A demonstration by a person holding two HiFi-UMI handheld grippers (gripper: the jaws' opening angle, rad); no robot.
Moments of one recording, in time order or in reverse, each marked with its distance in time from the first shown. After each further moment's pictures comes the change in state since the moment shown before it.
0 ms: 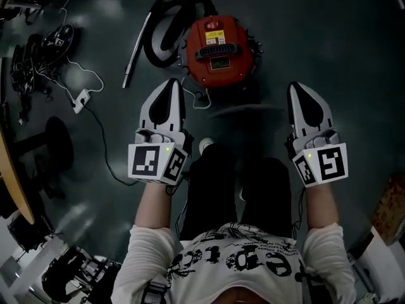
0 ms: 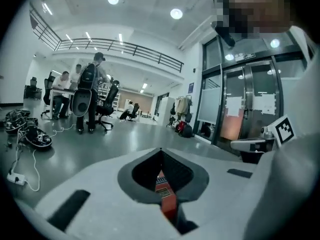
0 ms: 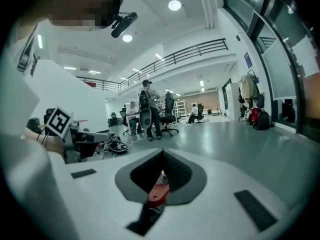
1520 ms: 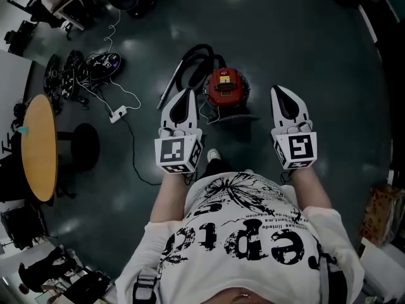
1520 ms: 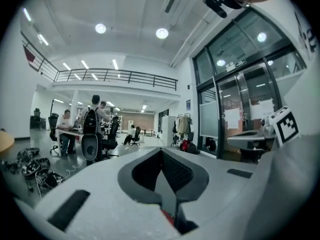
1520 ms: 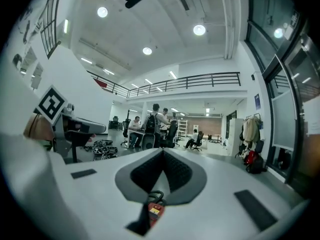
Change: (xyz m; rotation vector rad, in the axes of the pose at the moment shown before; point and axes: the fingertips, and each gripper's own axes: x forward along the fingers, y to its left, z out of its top) left arm -0.205 -0.132 0.366 0.151 -0.163 0.074; right arm -0.180 0.103 0.371 -0.226 -0.163 -0.025
